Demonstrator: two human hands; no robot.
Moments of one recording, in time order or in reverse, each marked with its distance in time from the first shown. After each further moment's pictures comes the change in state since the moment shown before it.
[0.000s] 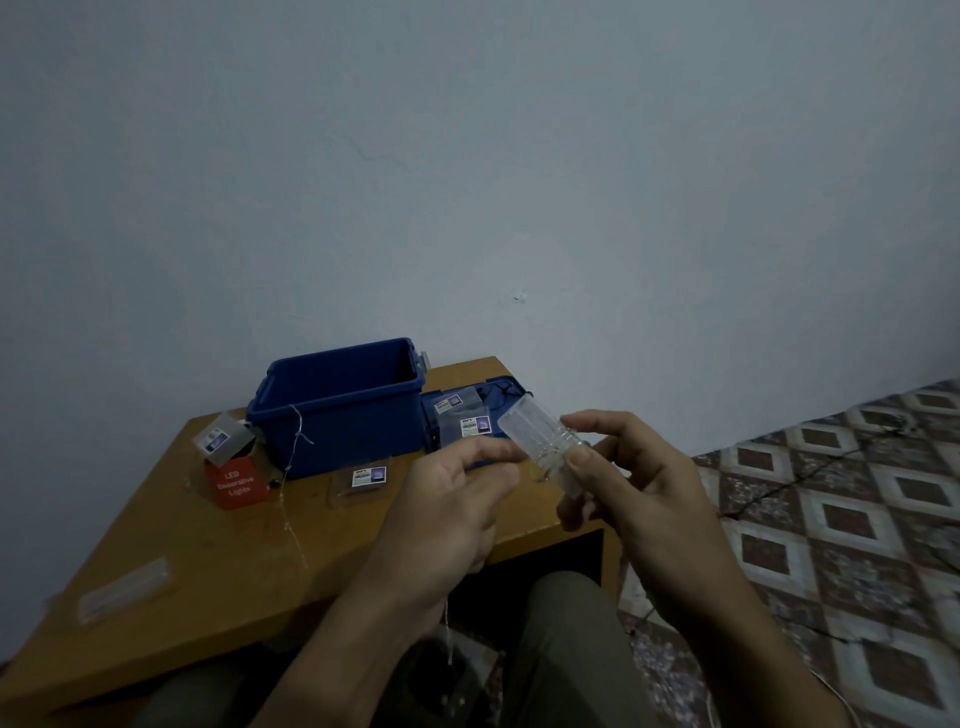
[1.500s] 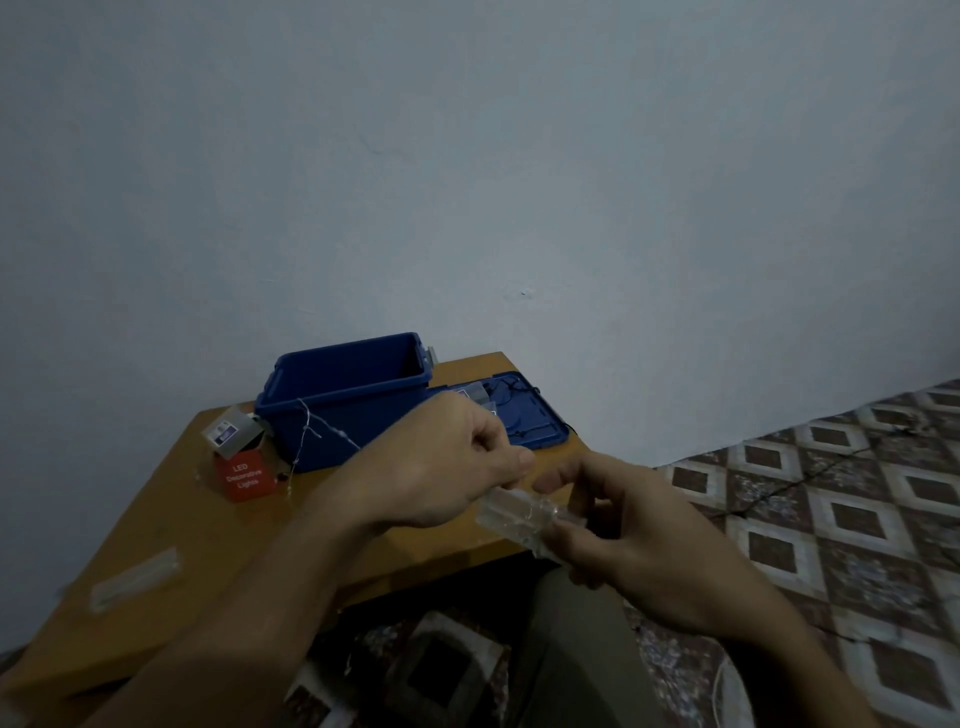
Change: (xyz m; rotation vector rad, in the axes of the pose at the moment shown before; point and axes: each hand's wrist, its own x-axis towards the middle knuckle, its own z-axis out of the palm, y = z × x) left_hand 0.028 0.044 -0.025 0.832 -0.245 0.070; right_hand -0.005 -0.012 -0.008 -0.466 -0.380 0.133
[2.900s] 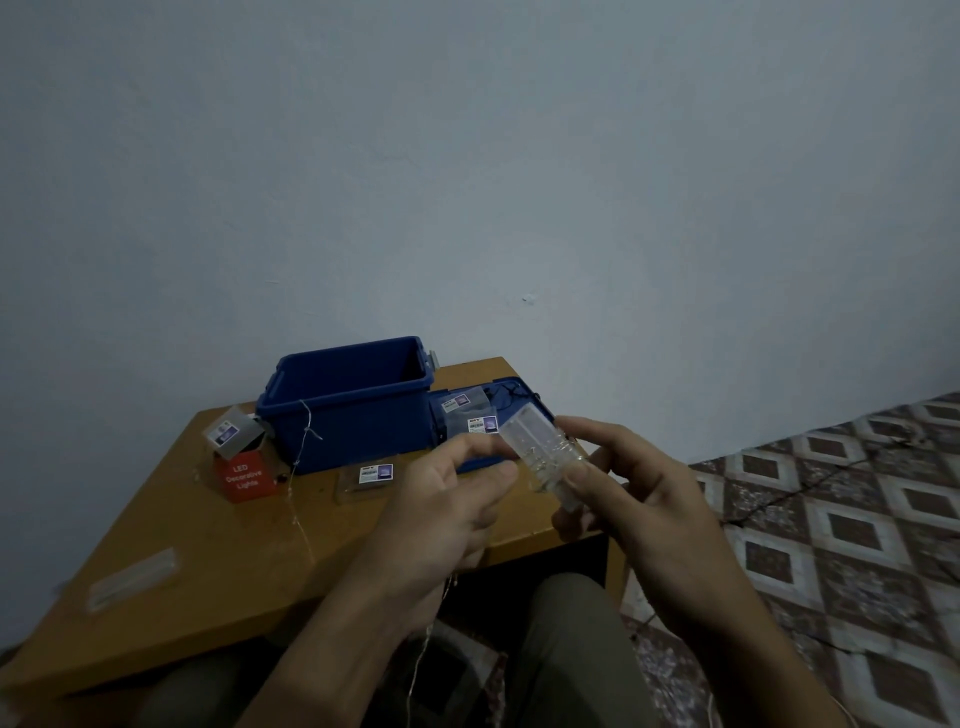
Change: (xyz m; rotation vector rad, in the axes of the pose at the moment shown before) left_hand -0.024 -0.018 0.046 -0.939 0.180 -0.104; right_hand 0.007 0.003 0.012 0.469 0.289 -0.094
